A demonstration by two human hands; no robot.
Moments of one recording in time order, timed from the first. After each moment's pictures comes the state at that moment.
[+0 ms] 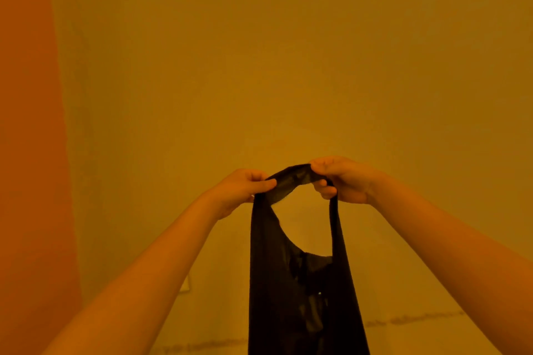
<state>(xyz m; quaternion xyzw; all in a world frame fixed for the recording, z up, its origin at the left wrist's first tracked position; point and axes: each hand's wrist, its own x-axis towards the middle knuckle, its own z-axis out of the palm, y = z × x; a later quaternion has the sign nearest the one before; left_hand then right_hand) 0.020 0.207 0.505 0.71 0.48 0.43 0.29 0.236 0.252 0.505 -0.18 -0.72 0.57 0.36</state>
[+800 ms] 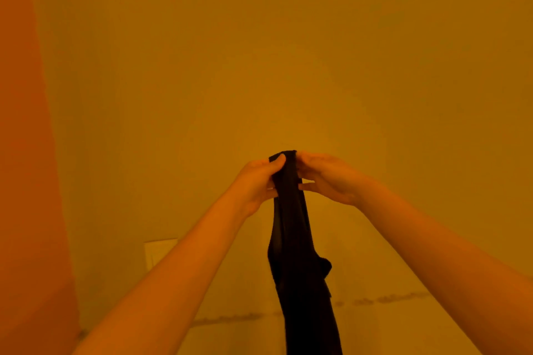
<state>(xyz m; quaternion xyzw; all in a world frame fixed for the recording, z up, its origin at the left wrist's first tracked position) 0.065 0.215 0.477 0.60 0.39 0.56 0.42 0.215 0.256 0.473 -0.21 -0.71 0.51 0.43</state>
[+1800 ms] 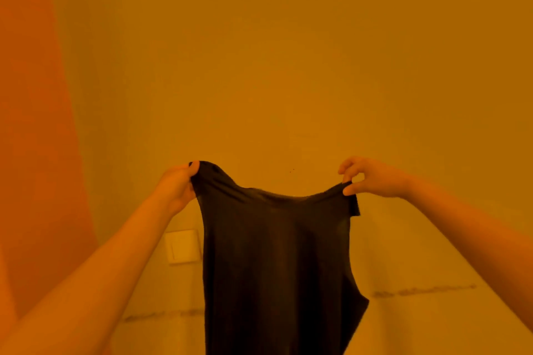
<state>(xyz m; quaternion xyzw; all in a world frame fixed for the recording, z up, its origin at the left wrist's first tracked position) -0.085 0.219 0.469 0.43 0.46 0.69 0.35 0.271 0.302 0.453 -0.39 -0.87 0.11 0.28</state>
